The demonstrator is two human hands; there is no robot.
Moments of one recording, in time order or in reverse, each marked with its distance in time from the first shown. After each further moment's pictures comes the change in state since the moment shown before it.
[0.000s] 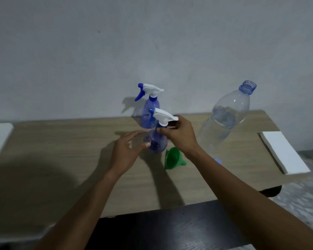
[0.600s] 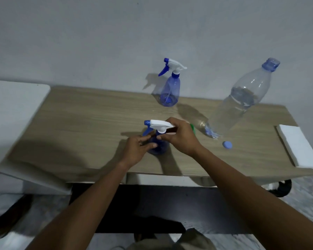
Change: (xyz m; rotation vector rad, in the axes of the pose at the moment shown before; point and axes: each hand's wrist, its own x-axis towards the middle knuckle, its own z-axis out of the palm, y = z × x) left_hand -0.096 -0.039 -0.012 -0.147 -0.166 -0.226; right_hand -0.084 0.029 0.021 -0.230 -0.345 -0.280
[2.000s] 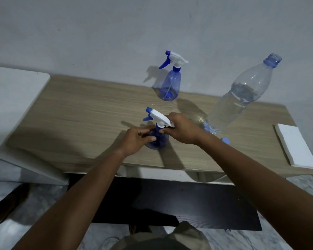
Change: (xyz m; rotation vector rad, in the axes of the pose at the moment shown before) left_hand -0.005 0.009 -0.003 0.119 -0.051 0.074; right_hand 0.003 -0.029 -0.026 -0.421 -0.319 -0.121
